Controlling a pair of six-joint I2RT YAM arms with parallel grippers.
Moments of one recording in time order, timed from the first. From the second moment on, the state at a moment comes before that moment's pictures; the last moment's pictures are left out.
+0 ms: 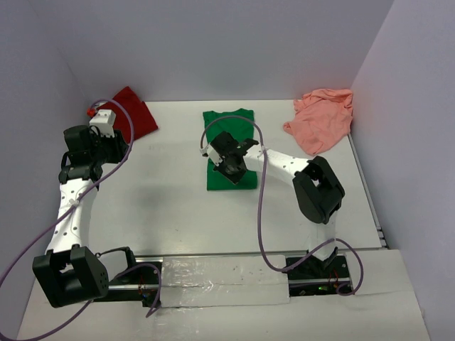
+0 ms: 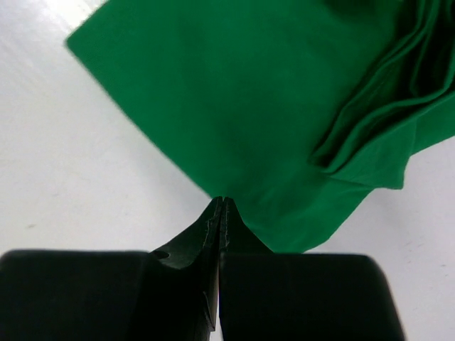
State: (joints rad) left arm 0.18 1.14 0.96 -0.33 0.37 0.08; right arm 0.74 1.90 1.44 -0.75 0.06 -0.21
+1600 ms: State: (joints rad) left arm 0.18 1.13 0.94 -0.34 0.37 0.08; right arm 0.67 2.12 1.24 0.18 0.81 -0.56
